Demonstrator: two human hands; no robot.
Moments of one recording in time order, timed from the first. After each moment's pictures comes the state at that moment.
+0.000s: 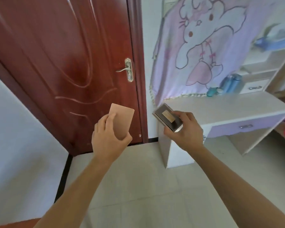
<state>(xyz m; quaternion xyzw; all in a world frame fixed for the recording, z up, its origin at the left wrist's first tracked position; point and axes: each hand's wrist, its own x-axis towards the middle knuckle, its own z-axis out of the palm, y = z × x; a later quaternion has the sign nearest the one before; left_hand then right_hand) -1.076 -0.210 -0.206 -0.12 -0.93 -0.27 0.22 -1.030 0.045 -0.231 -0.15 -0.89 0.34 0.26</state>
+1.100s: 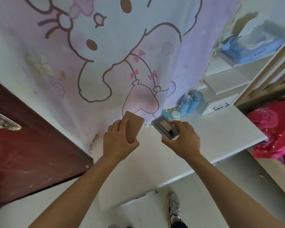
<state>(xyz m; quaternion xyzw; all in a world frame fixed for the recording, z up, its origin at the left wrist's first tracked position) -1.432 0.335 -0.304 -0.25 -0.95 -0.19 0.05 -1.320 0.548 -0.320 -0.28 -0.91 0.25 0.15</state>
